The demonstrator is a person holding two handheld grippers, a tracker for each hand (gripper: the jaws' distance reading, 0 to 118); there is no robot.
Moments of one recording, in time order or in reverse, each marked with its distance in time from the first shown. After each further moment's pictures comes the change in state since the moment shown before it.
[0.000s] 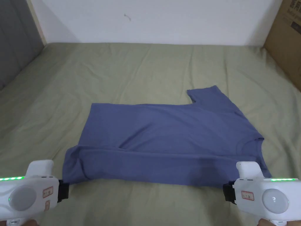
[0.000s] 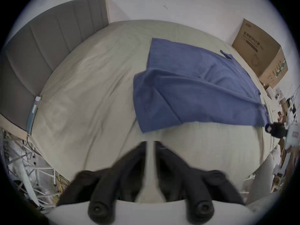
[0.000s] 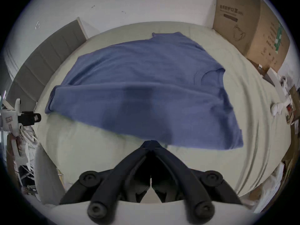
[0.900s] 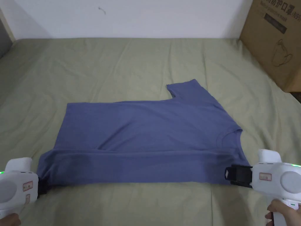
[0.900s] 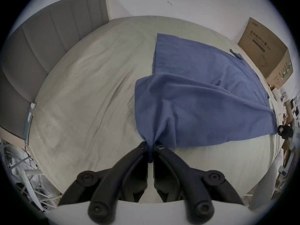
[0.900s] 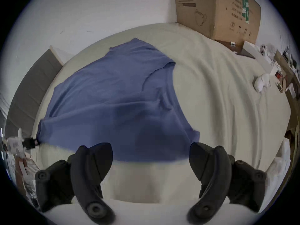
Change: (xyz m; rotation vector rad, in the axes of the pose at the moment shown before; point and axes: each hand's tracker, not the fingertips) left arm 0.003 0.024 -0.043 -0.045 0.015 -0.016; right arm 0.100 0.017 -0.004 0.051 -0.111 -0.241
